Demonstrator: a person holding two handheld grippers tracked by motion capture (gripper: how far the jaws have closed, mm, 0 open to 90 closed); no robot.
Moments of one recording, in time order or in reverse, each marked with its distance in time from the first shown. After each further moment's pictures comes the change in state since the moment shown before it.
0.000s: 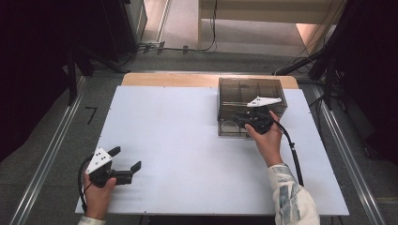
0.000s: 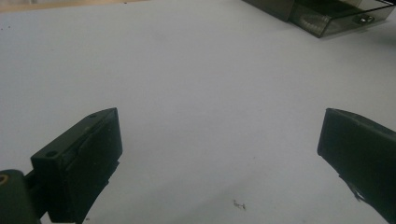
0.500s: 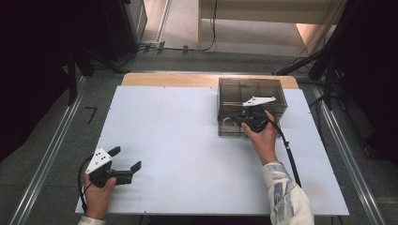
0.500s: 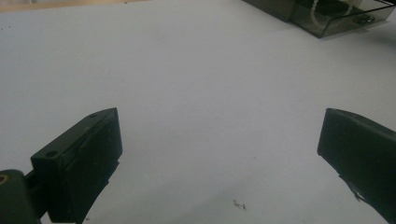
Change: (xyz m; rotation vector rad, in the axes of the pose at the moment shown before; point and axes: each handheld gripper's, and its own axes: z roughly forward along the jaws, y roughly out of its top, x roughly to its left) left arm 0.000 0.000 0.000 0.000 0.001 -0.003; right arm -0.001 0.002 0.018 0.030 0.014 0.033
